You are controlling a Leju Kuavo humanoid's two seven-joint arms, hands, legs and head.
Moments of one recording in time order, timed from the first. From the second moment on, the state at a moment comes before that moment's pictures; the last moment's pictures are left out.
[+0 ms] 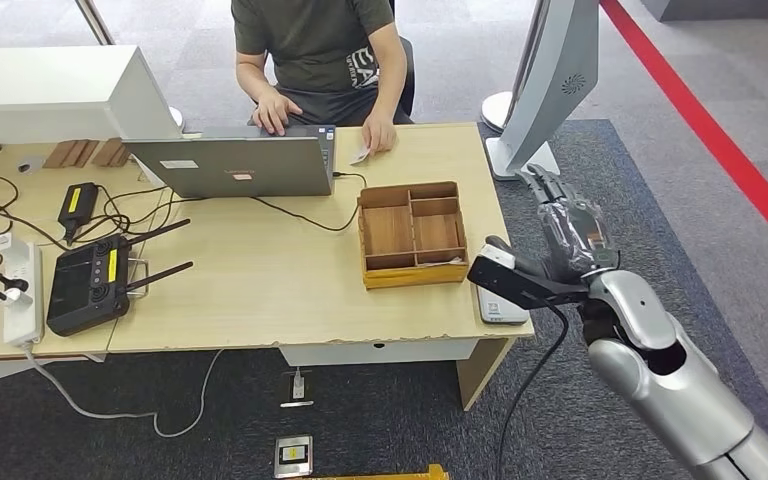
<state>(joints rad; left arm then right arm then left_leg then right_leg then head) -0.11 0.11 -1.14 -0.20 1.13 0.22 0.06 -0.38 -0.58 0.49 -1.69 0.80 -0.07 0.40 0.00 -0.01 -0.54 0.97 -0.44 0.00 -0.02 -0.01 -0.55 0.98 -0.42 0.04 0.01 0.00</state>
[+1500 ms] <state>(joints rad) -0.12 0.05 -1.07 -0.20 1.20 0.28 0.09 -0.20 -0.27 0.52 -1.59 1.27 -0.20 0.53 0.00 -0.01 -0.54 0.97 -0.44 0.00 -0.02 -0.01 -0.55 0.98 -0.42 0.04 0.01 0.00</state>
